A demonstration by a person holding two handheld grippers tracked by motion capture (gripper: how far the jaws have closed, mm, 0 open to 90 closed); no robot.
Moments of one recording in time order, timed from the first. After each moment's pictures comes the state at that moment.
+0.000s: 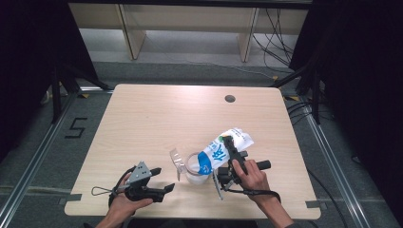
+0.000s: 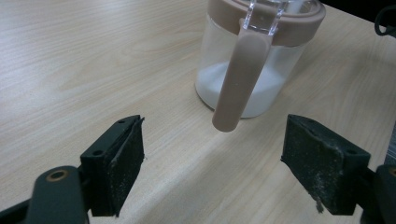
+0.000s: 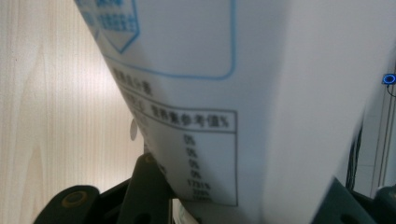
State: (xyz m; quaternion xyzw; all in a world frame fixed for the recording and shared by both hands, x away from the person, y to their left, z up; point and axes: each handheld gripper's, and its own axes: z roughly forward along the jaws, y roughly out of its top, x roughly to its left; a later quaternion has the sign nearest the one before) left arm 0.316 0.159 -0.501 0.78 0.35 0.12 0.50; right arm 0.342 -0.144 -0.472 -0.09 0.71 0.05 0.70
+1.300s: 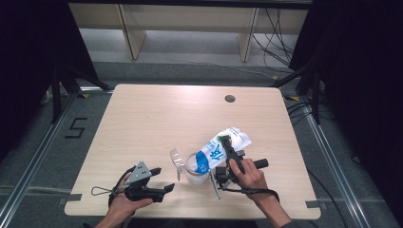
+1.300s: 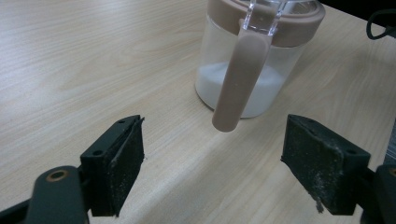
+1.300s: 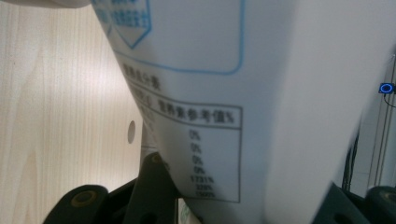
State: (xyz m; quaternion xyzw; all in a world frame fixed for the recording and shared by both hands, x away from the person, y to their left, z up) left arm 0.316 0.160 -0.501 0.79 0.35 0.12 0.50; right arm 0.346 -0.138 -0.473 -0.11 0.70 0.05 0.70
